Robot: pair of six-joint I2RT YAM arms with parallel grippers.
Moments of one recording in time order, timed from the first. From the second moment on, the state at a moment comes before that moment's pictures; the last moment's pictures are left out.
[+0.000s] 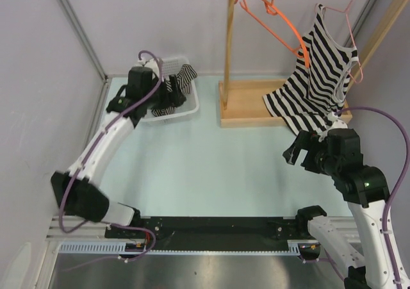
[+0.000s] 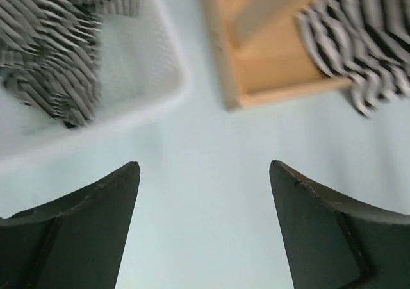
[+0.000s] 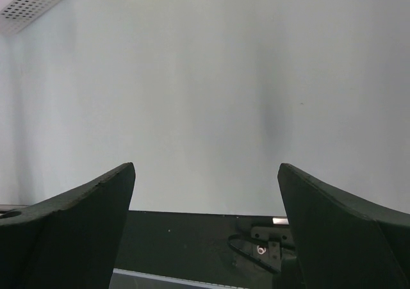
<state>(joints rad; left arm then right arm) -0.30 1.47 1.44 -0.56 0.09 -0.37 0.21 0.70 1.14 -1.14 -0.03 0.48</state>
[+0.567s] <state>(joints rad) -0.76 0.72 0.60 -0.33 0.36 -0.65 0.21 0.74 1.27 -1.18 0.08 0.53</state>
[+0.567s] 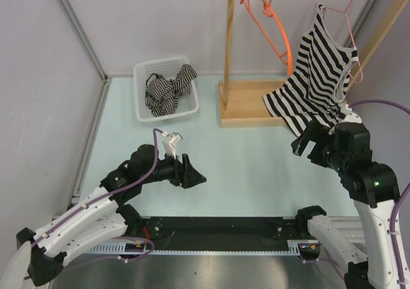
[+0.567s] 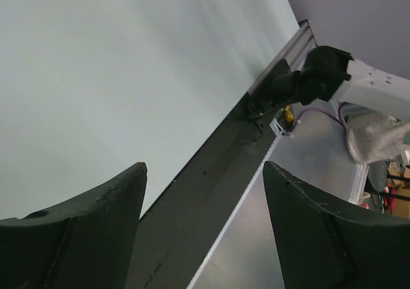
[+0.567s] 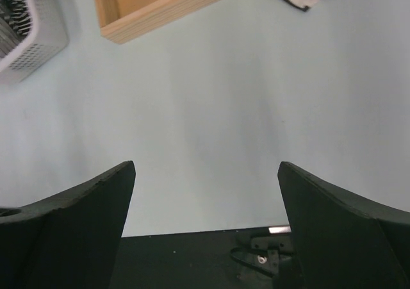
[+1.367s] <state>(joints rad) -0.82 0.72 0.69 -0.36 0.45 -0.56 -0.17 1.41 2.01 -0.92 0.18 0.17</state>
